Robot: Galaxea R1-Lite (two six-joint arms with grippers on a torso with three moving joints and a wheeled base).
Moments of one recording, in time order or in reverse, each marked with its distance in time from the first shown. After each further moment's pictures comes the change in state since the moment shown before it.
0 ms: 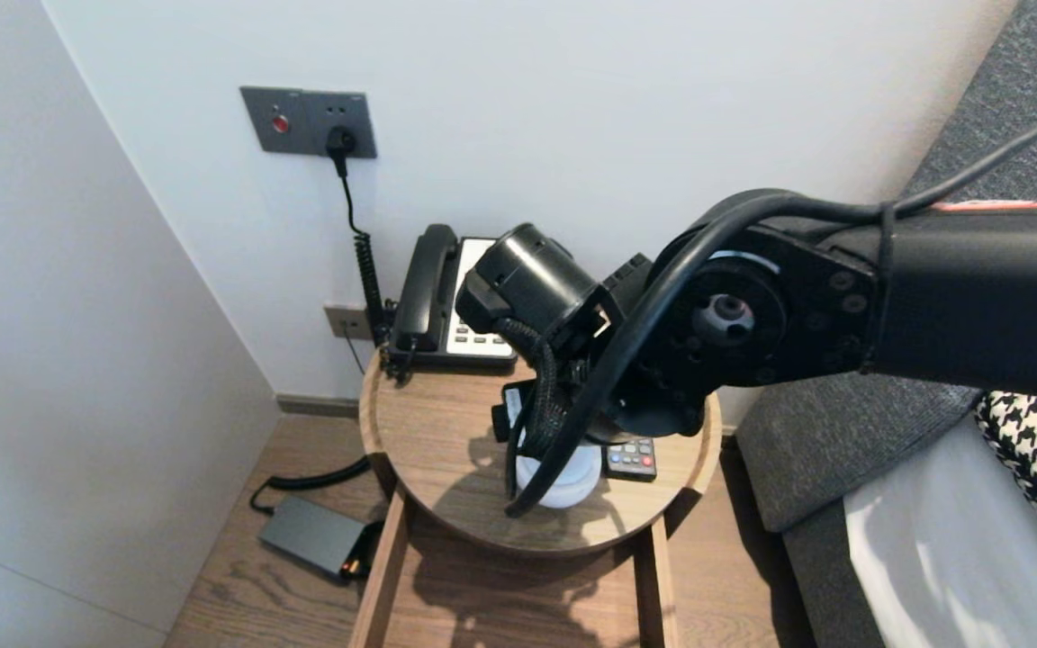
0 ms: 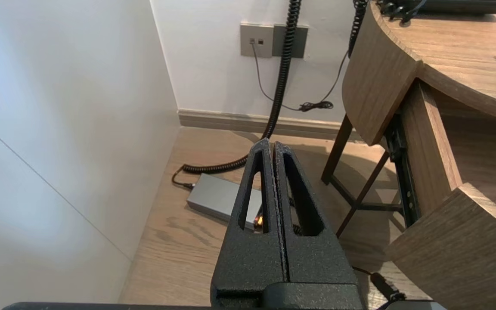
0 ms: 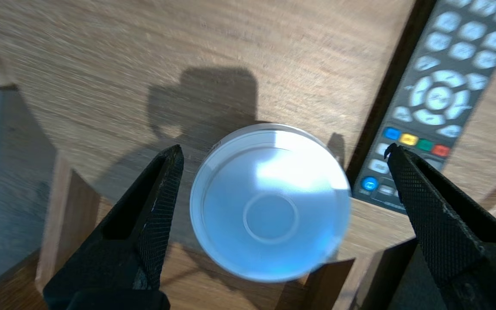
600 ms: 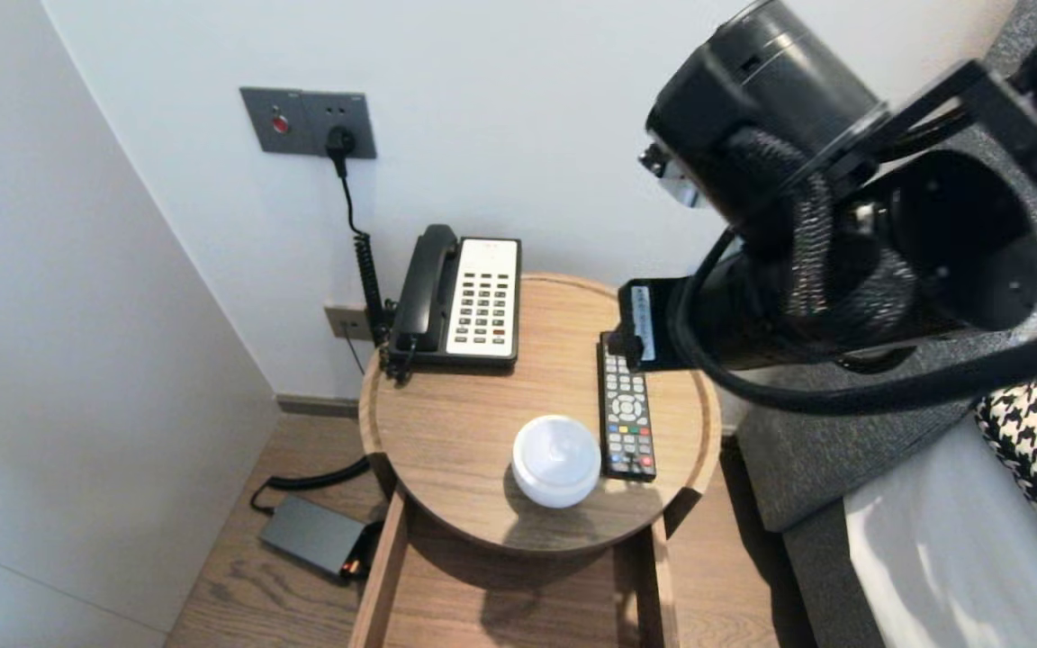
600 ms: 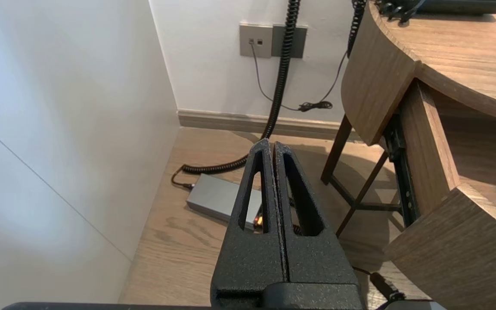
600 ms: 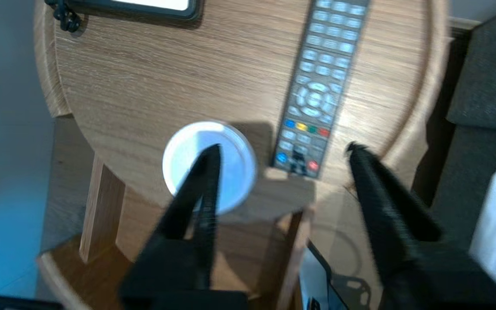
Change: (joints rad) left arm 0.000 0.000 0.000 0.000 0.000 0.000; right arm -0.047 -0.267 0.017 0.107 0.004 0.013
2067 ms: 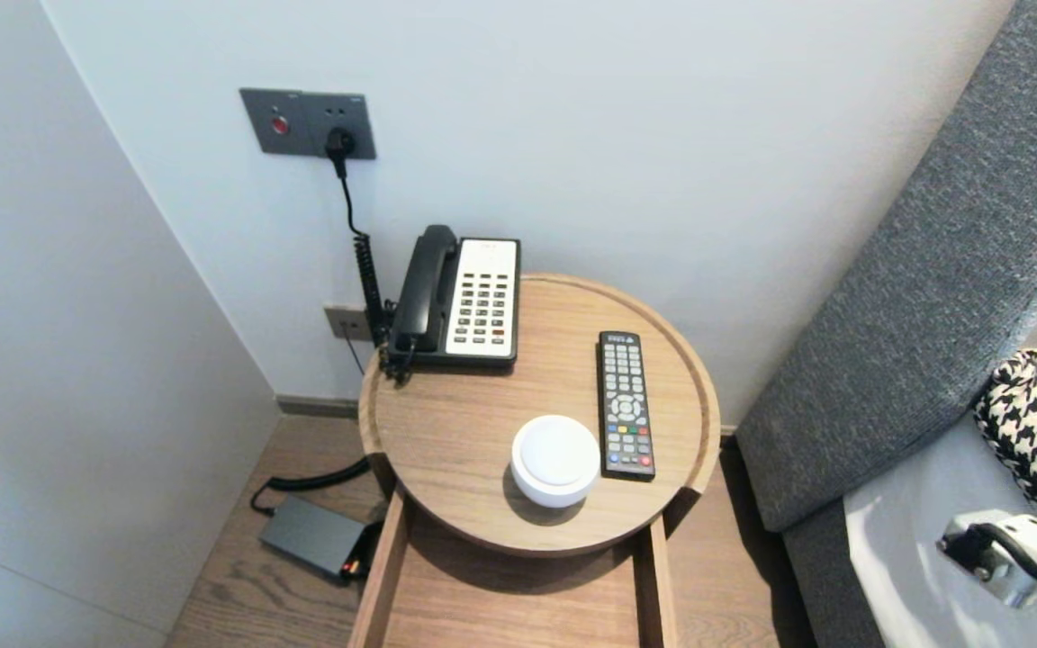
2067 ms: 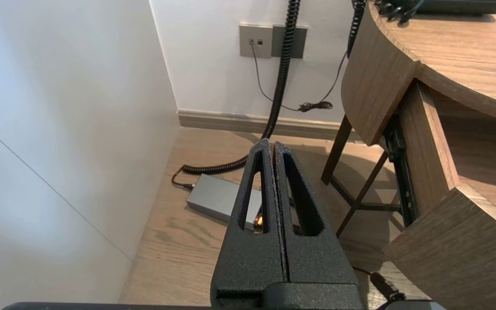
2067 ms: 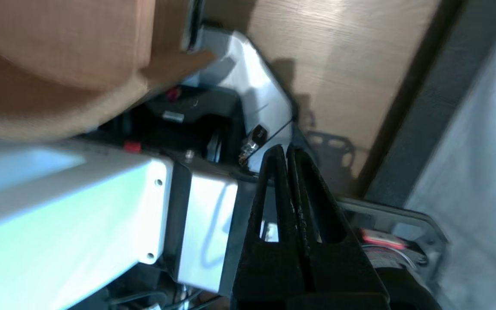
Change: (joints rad) left arm -0.001 0.000 0.000 0.000 0.000 0.000; right arm 0.025 -0.644 1.198 -0.283 0.255 0.099
